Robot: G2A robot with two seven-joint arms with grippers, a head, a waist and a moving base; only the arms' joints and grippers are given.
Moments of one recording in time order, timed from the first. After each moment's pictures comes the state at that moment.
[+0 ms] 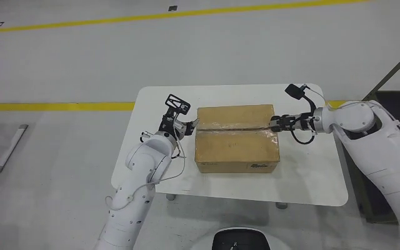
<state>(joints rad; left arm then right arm) 0.90 -1.22 -1.13 -1.66 1.41 -0.18 -0.65 -0.71 -1.03 1.19 -1.20 -0.12 -0.10 1.13</state>
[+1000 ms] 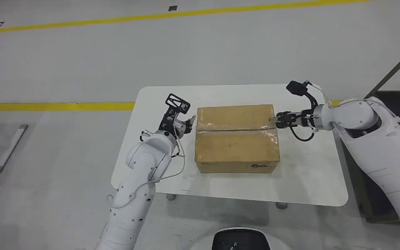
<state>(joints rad) 0.89 -1.23 -1.15 -1.64 1.45 -0.18 -0.65 -0.70 -1.02 1.18 -1.22 -0.21 -0.06 1.08</state>
